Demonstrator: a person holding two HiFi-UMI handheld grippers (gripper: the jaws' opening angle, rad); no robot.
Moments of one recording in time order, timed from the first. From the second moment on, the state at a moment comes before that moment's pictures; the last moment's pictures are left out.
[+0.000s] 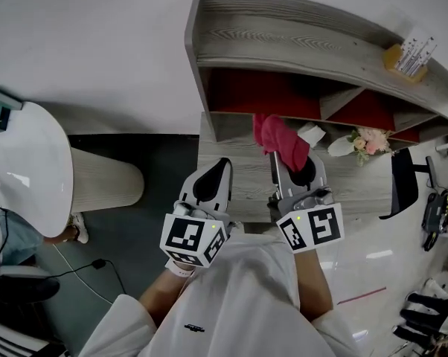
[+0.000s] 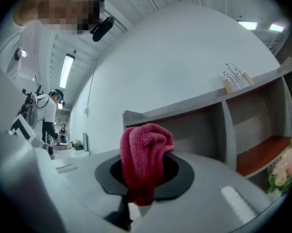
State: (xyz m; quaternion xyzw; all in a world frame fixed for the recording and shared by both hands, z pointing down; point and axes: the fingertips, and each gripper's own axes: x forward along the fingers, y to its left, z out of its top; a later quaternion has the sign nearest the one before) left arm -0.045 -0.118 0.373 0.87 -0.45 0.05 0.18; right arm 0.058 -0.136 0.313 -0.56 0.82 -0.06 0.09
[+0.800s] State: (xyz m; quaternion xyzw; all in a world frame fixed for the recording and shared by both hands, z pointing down) left arm -0.093 -0.185 0.384 0.84 -0.51 0.04 0.18; right arm -0.012 -0.260 0.368 -0.50 0.86 -0.13 0.00
